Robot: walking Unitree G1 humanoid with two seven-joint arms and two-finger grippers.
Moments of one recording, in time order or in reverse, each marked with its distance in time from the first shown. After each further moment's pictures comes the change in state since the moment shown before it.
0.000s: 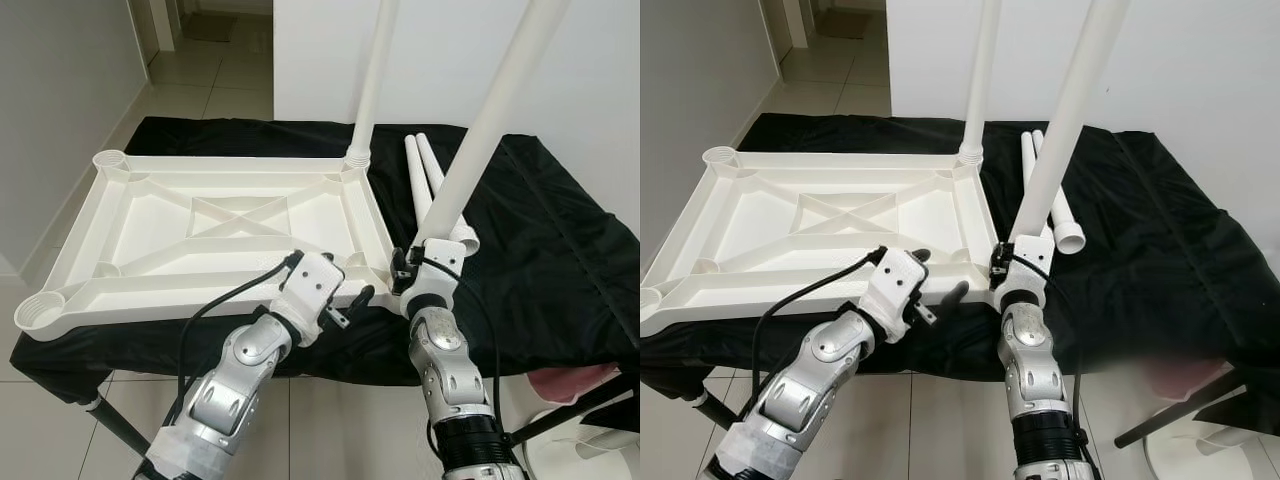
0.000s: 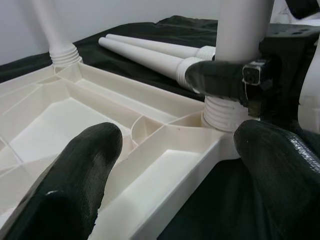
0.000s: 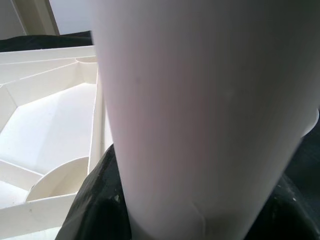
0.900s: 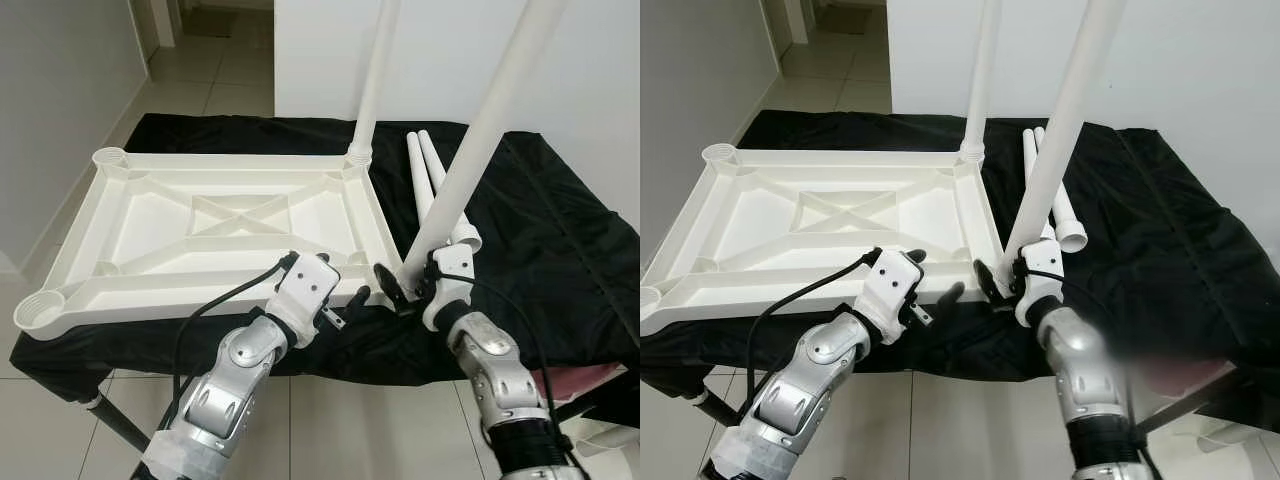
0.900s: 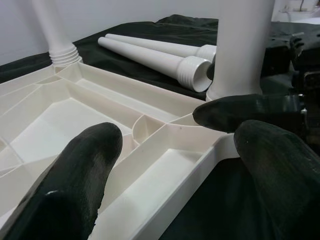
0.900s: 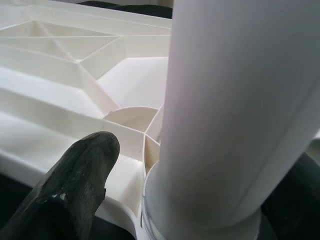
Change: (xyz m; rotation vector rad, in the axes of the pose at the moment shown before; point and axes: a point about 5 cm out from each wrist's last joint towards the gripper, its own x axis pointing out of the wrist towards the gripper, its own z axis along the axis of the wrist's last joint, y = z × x) left arm -0.002 0.002 0.003 0.017 -0.007 0.000; right arm 0.002 -0.035 -0.002 -0.195 0.029 0.627
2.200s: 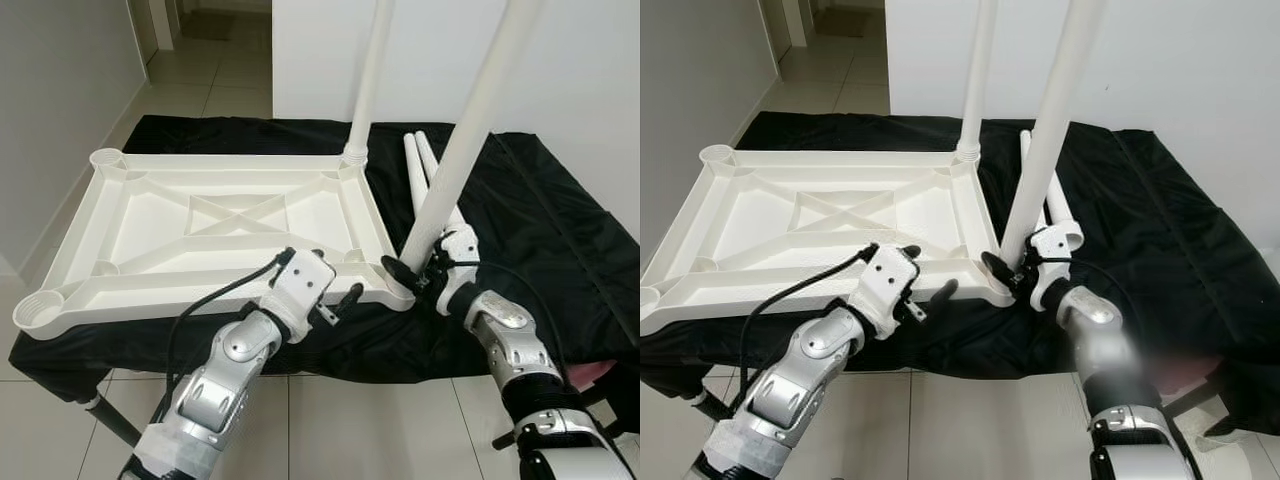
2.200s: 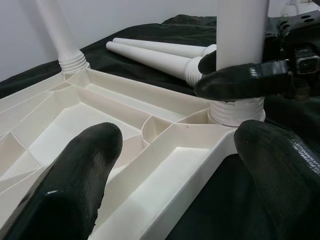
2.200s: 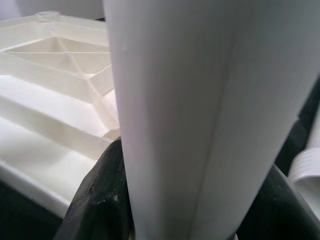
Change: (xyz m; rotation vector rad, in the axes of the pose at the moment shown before) left arm -0.001 0.009 0.001 0.043 0.011 0.007; right arm 0.020 -0.021 -0.001 0.003 -0.028 0.041
